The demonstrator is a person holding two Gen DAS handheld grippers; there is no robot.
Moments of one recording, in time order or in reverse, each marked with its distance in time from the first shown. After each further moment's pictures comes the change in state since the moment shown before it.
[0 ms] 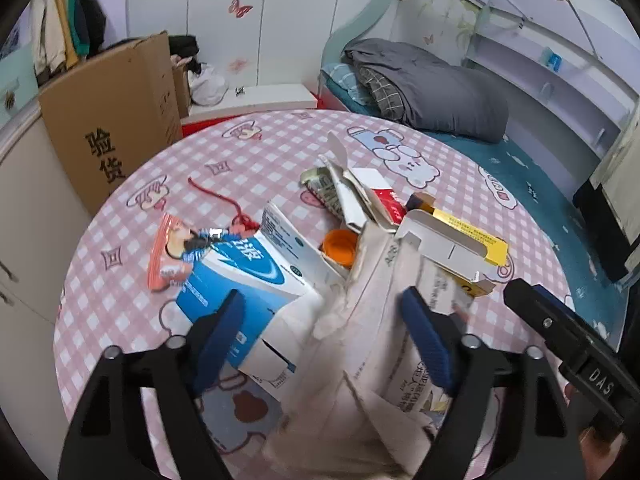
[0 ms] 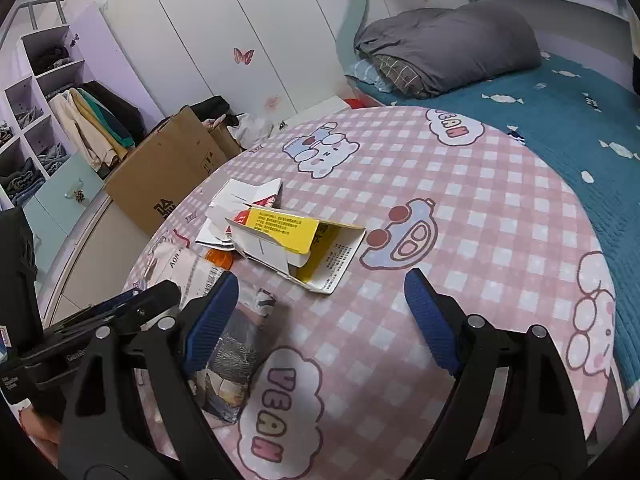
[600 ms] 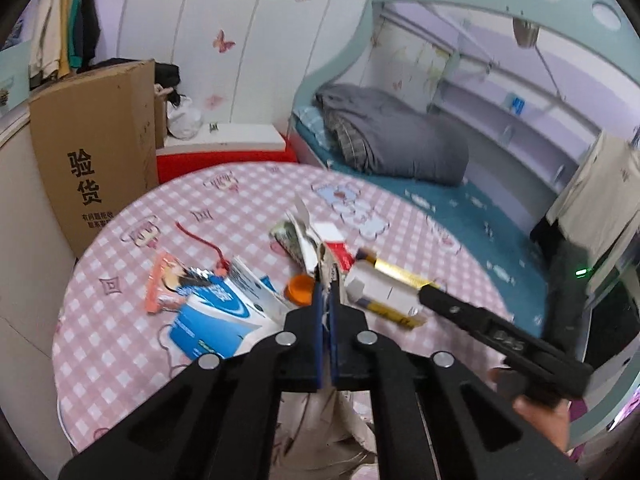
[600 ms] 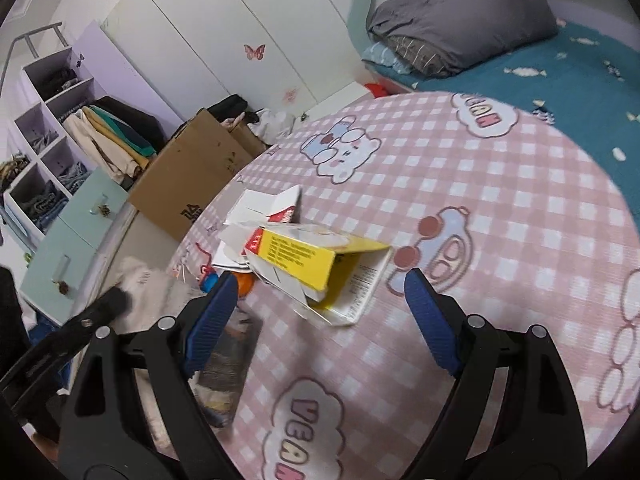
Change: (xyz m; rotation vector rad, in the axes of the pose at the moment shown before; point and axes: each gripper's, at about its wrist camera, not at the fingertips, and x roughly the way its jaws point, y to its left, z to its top) left arm -0.061 0.009 0.006 -0.056 -0.160 -0.158; right arm 0.030 -0.006 0.025 0.092 0.072 0.148
